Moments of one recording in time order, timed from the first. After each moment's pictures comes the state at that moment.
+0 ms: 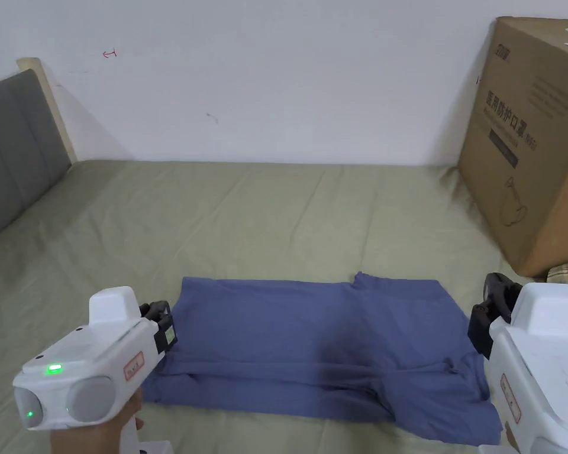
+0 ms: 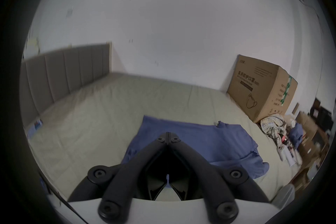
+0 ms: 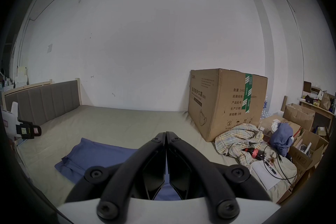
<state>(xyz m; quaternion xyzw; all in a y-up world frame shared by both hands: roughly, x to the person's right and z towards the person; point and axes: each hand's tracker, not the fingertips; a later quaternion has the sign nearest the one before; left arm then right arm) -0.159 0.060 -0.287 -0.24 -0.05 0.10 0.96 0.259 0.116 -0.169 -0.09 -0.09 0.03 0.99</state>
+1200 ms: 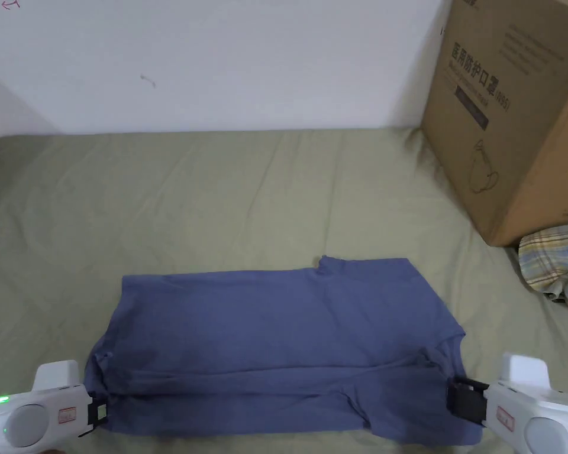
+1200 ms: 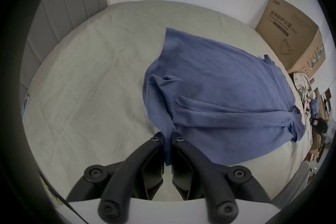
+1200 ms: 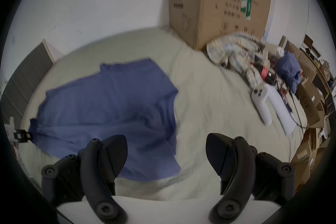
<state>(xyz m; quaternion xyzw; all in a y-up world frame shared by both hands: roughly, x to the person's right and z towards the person) -0.177 -0.061 -0.379 -0.49 -0.03 0.03 0.87 0.373 -0.065 -0.254 -0.44 -0.14 -0.08 0.89</state>
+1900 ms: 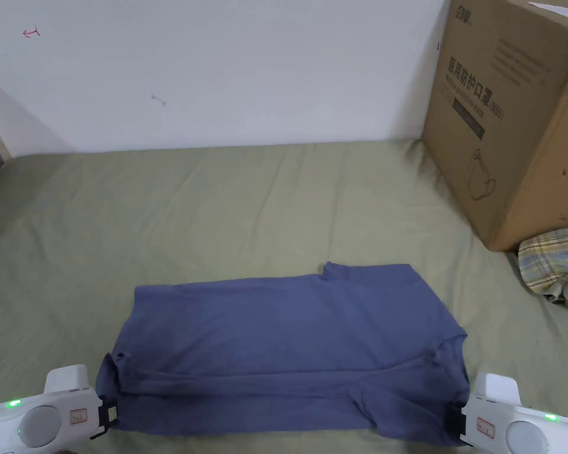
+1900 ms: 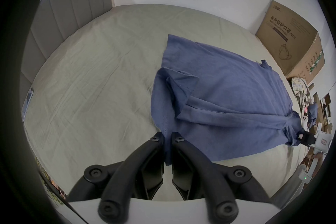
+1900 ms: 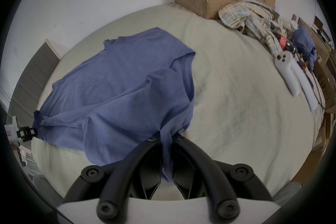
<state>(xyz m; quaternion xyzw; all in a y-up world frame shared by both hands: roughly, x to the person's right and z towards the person) -0.189 -0.058 -0.359 -0.48 -0.02 0.06 0.88 0.352 -0.088 -0.240 -0.45 -0.08 -0.13 0.88</state>
